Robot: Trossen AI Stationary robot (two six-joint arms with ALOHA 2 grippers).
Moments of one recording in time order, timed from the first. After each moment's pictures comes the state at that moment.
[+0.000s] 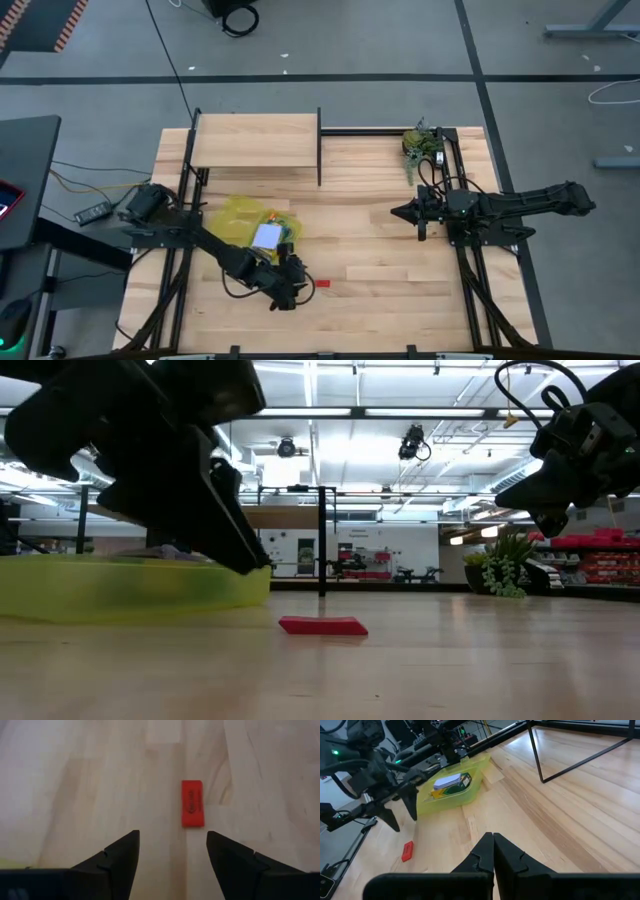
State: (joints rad) left arm -0.53 1.81 0.96 -0.04 -0.46 -0.41; right arm 0.04 0.30 0.01 0.04 0.16 0.47
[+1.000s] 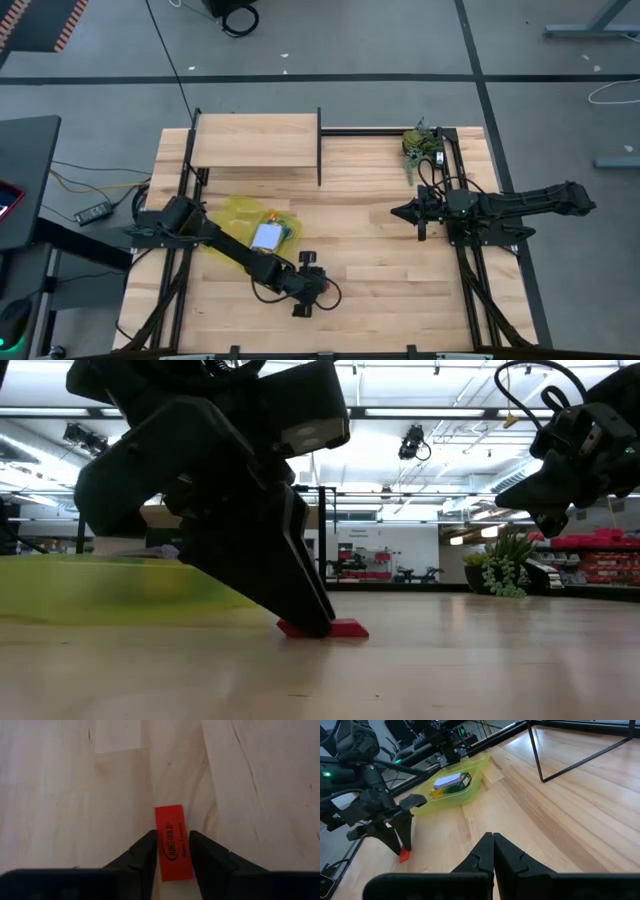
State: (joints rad) left arm -0.47 2.04 1.21 -0.11 -0.30 -0.28; right arm 0.04 0.30 0.01 0.04 0.16 0.47
